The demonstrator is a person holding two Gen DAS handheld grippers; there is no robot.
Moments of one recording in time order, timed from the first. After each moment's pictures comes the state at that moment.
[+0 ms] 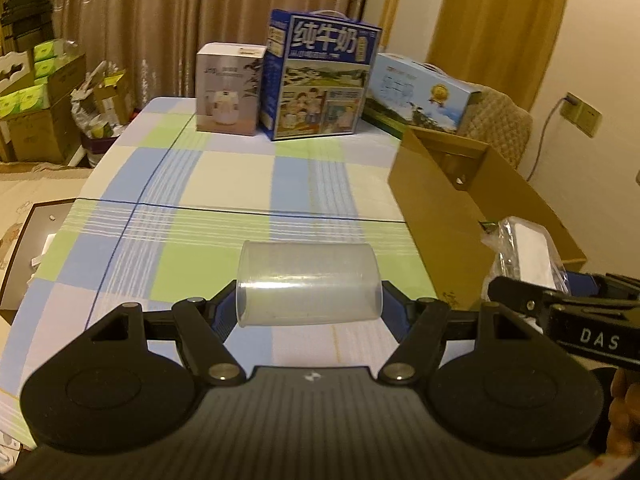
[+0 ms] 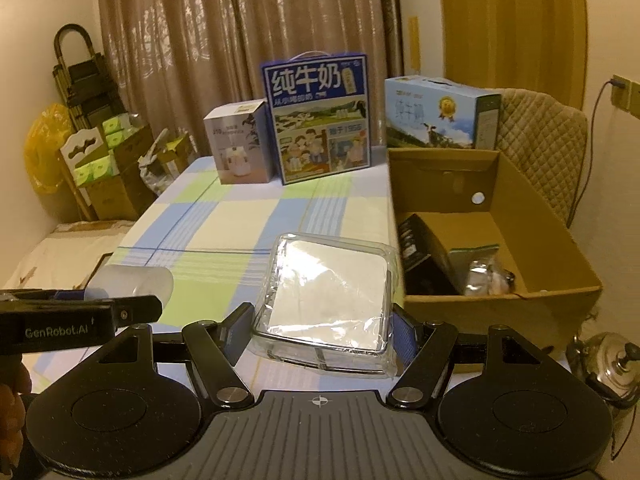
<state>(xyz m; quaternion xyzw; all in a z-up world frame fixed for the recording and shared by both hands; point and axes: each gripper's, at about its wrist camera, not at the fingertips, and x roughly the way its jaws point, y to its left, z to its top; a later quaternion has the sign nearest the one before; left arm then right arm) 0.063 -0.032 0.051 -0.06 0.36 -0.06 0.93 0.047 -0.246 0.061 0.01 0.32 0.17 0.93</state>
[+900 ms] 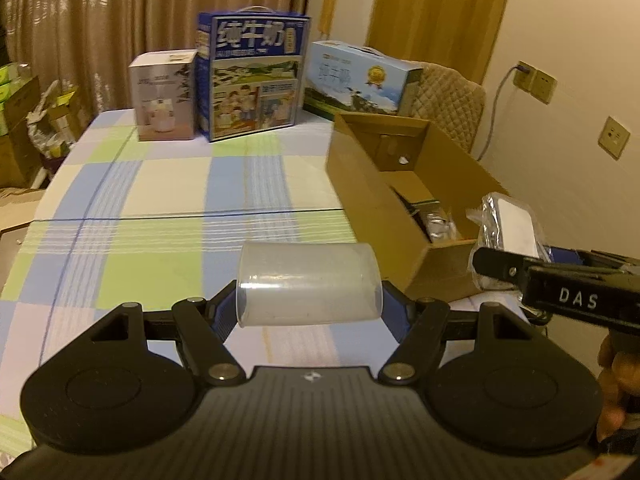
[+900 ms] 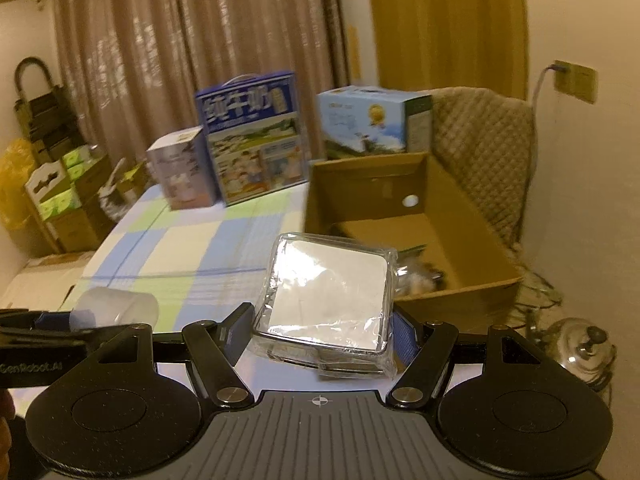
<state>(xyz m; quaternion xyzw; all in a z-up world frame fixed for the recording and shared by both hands) 0.058 -0.098 0.062 -0.03 0.36 -0.13 0.92 0.052 -0.328 0.076 0.04 0.31 0.10 0.95</state>
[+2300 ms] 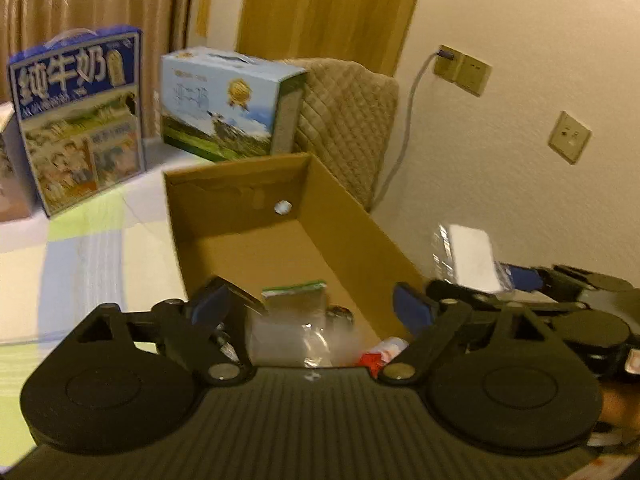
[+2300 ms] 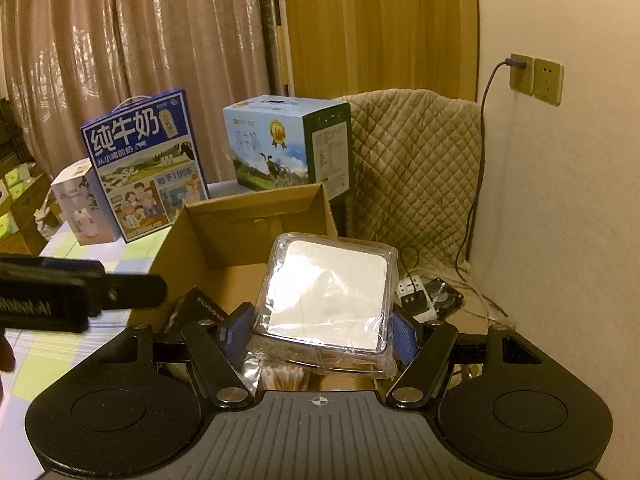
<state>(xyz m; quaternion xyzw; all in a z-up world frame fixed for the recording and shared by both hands) 0.221 -0.262 0.071 0.00 0.35 -0.25 0.90 0.176 -0.435 0.074 0.03 0.32 0.05 0.95</state>
